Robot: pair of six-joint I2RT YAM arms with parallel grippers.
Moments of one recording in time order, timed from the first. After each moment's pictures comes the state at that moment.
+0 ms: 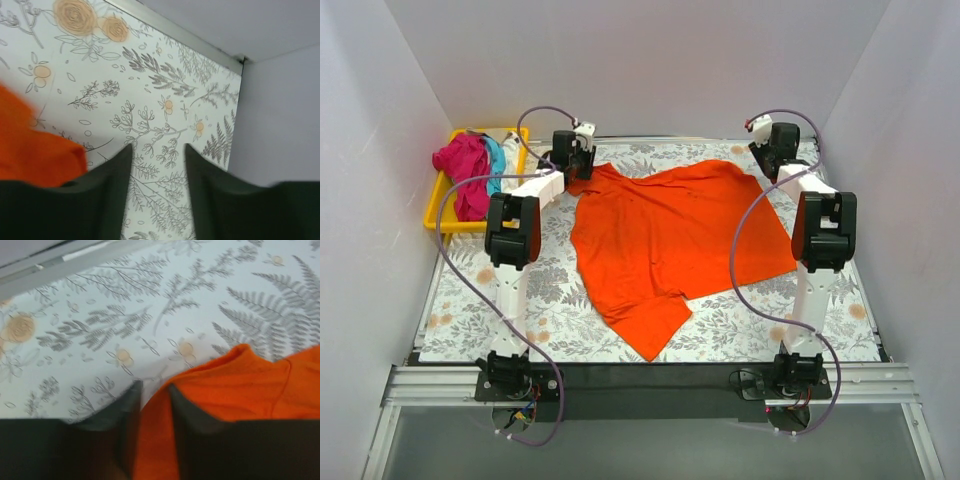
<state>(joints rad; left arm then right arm) -0.18 2.35 1.79 -0.01 0.13 0.12 0.01 2.19 1.66 0.01 0.09 -0.58</state>
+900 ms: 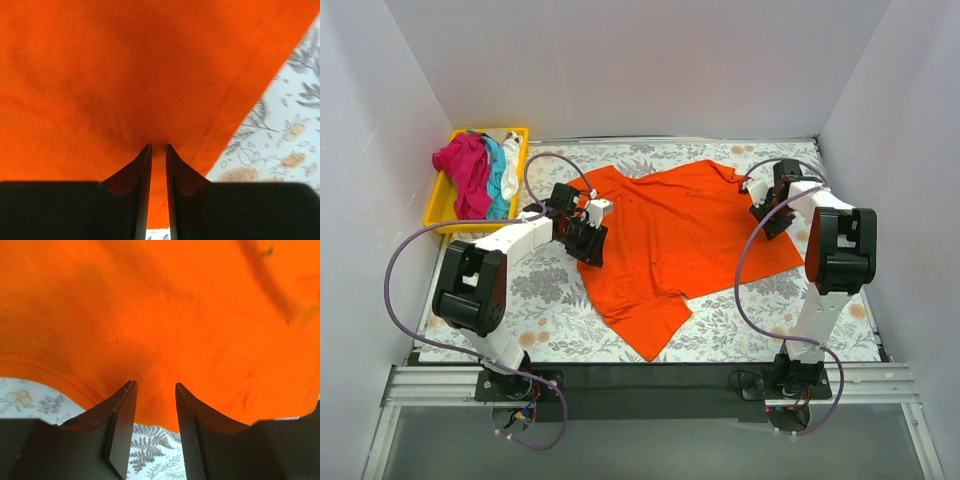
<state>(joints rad) -0.31 1.68 1.09 -0.55 0.45 0.20 -0.02 1.95 1.35 -0.68 -0.12 -0.71</state>
